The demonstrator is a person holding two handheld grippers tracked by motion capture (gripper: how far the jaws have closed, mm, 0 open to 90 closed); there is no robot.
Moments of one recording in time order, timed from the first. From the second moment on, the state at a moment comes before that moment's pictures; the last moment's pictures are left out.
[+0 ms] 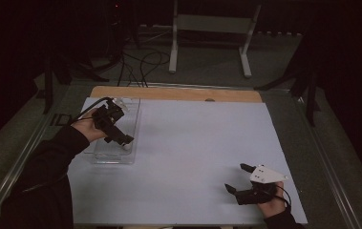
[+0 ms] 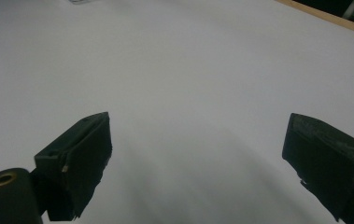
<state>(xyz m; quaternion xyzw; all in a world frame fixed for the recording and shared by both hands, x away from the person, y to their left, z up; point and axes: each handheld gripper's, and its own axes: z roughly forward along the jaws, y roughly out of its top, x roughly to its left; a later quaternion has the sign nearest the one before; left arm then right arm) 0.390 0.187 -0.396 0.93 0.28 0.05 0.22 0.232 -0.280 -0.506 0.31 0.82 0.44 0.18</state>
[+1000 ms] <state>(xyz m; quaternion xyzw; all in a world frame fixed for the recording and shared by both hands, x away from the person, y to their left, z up) 0.382 0.137 -0.388 0.93 0.24 0.03 0.28 0.232 -0.280 -0.506 0.31 0.82 0.44 0.18</state>
